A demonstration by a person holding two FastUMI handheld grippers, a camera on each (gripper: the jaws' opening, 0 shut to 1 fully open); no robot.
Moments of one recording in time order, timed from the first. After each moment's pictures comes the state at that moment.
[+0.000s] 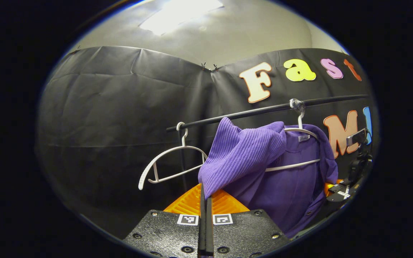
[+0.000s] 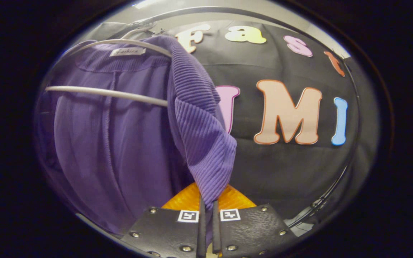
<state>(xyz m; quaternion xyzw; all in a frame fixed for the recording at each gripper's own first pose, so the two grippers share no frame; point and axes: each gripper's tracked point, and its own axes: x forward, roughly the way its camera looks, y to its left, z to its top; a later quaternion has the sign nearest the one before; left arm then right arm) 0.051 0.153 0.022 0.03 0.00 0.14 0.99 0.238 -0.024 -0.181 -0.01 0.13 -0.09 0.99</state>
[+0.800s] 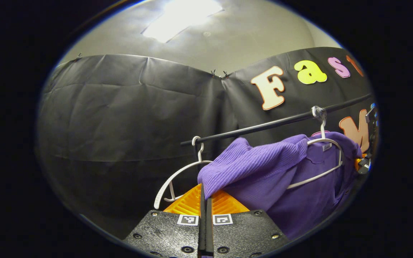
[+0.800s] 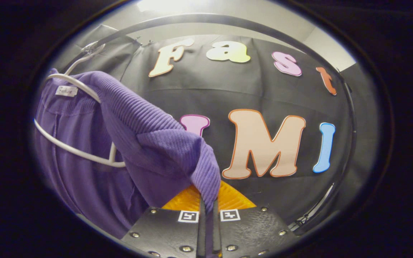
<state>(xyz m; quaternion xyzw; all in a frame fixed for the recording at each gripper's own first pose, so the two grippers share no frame) 0.070 0.198 0.058 0.06 -0.04 0.20 0.98 0.295 -0.119 -0.109 -0.03 0.05 -0.14 0.99</state>
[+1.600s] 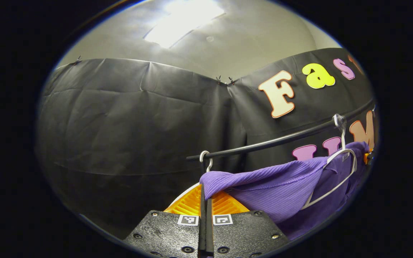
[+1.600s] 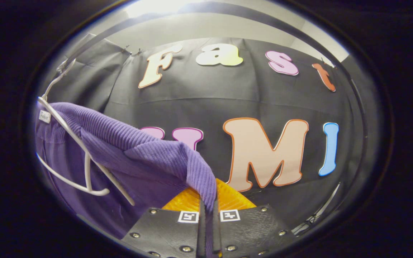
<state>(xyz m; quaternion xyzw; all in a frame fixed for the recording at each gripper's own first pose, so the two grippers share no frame) 0.110 0.233 0.091 0.07 -0.08 0.21 0.97 0.334 -0.141 -0.084 0.00 0.01 -0.14 0.99</state>
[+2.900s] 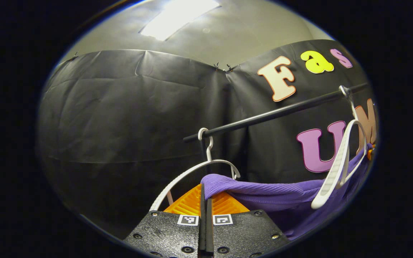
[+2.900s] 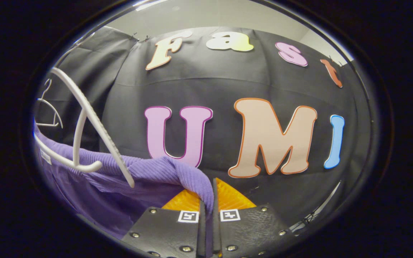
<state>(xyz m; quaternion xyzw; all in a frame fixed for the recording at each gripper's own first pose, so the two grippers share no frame) 0.135 0.251 0.022 0.07 -0.03 0.21 0.98 0.332 -0.121 -0.145 -0.02 0.08 -0.13 0.99</state>
